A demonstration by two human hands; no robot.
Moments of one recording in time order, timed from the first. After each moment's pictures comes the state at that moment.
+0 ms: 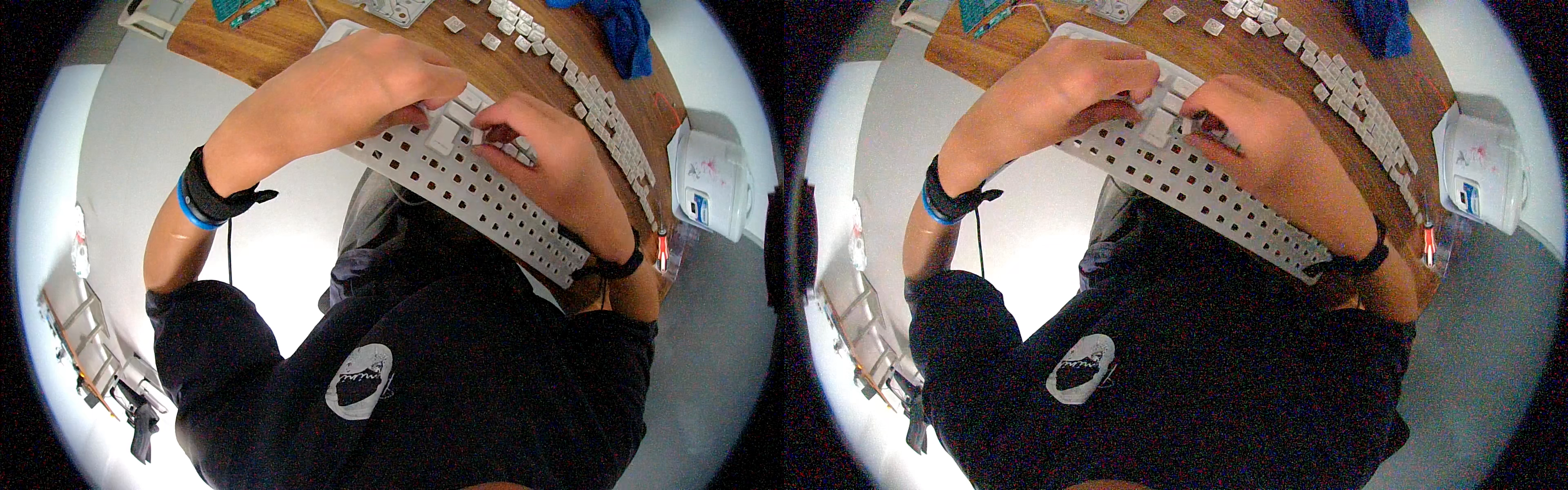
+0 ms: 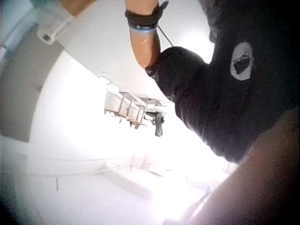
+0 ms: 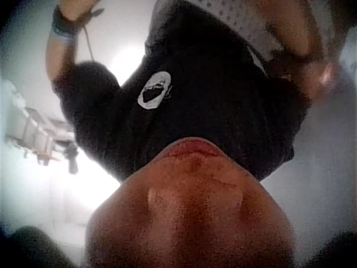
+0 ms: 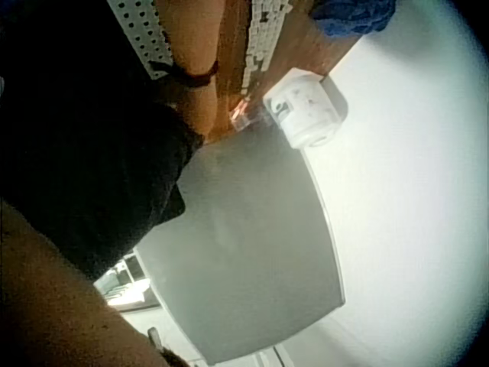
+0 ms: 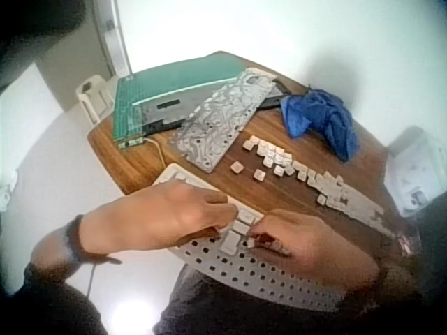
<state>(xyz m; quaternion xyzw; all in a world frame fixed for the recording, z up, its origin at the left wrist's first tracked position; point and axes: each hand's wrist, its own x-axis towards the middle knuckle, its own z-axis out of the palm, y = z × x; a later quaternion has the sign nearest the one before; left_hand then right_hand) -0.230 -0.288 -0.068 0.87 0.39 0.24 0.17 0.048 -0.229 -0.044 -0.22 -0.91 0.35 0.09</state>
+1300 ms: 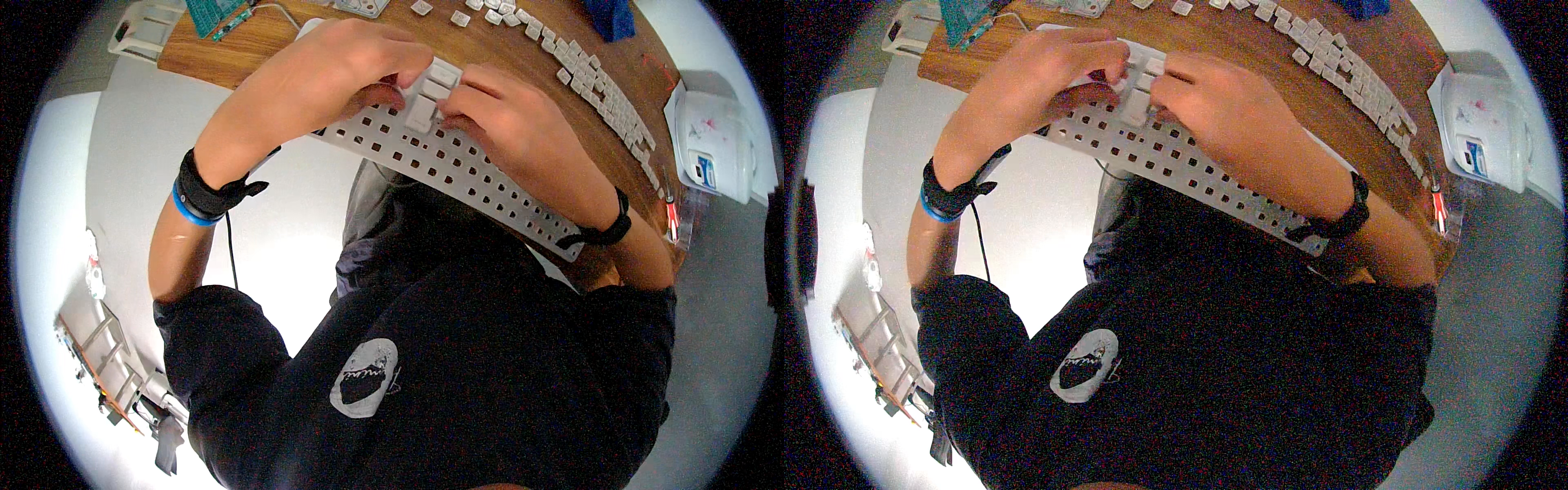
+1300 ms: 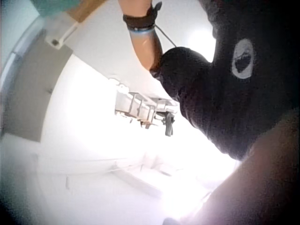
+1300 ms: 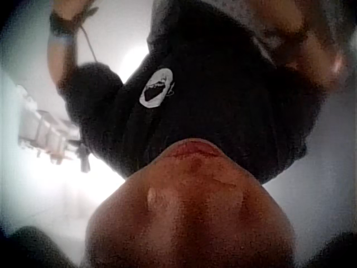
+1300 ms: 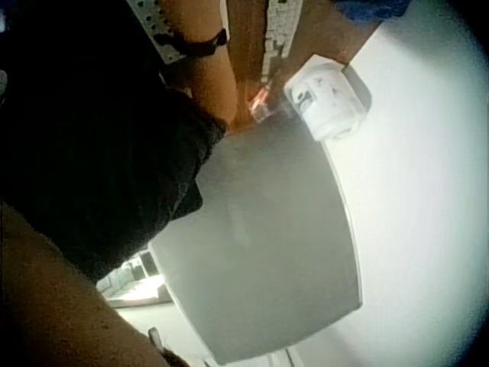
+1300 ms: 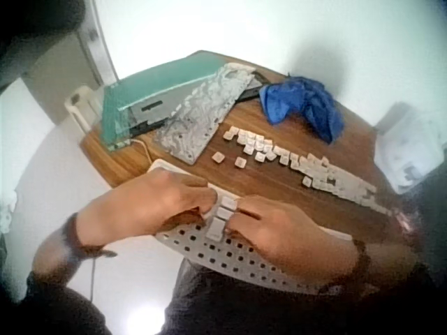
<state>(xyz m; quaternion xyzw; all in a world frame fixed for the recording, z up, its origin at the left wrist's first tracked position) -0.228 -0.280 -0.066 0.89 0.37 0.22 0.15 0.049 -0.237 -0.065 -0.16 -0.96 0.18 0.13</state>
